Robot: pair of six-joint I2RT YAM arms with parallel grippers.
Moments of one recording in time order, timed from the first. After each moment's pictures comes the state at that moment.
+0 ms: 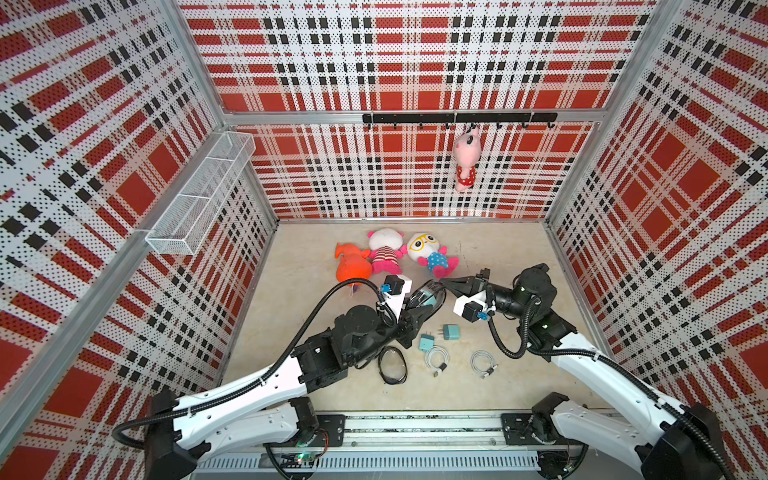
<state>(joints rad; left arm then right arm) -1.06 0.97 0.77 0.01 -0.17 -0.34 0.51 1.03 0.71 0.34 -0.70 -1.02</state>
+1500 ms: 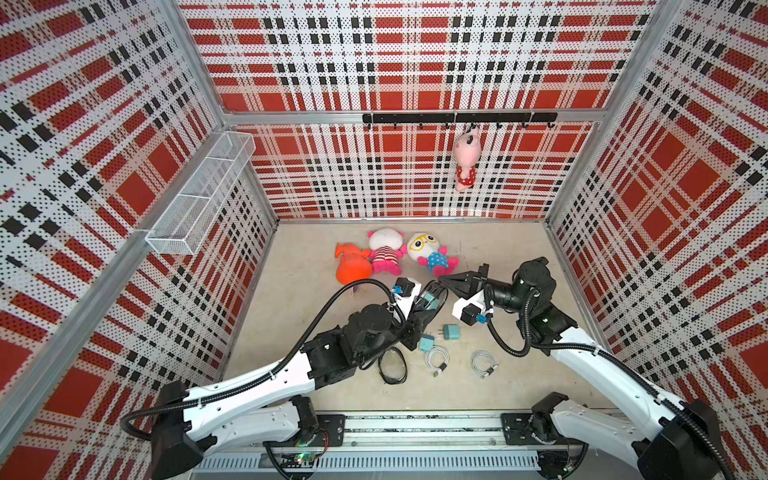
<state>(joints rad) -1.08 1.03 0.82 -0.08 -0.20 -0.33 0.50 1.06 0.77 0.28 -0.75 -1.21</state>
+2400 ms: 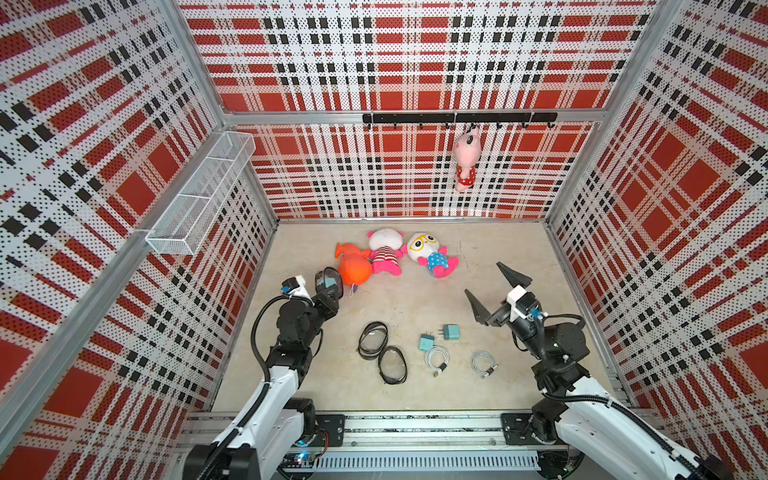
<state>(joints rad) 0.00 0.90 0.23 0.40 0.22 -0.79 0.50 0.70 0.37 0.65 -0.10 -0.10</state>
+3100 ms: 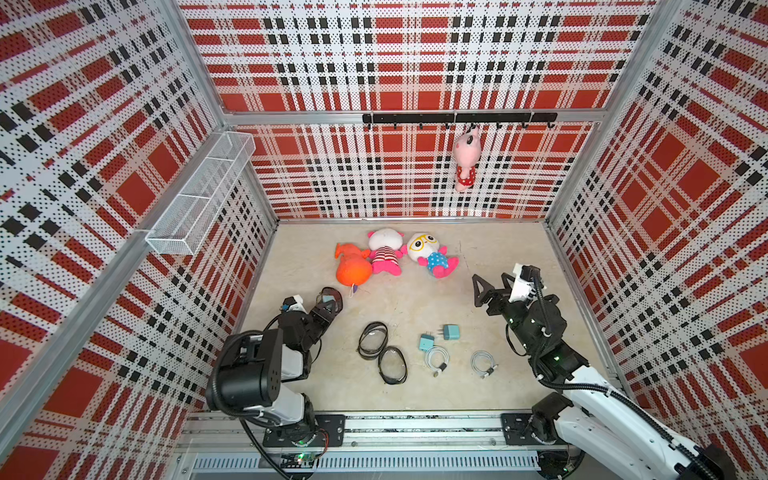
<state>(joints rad) 0.15 1.59 0.14 1.06 0.45 -0.99 0.50 0.79 0.44 0.29 0.18 0.39</state>
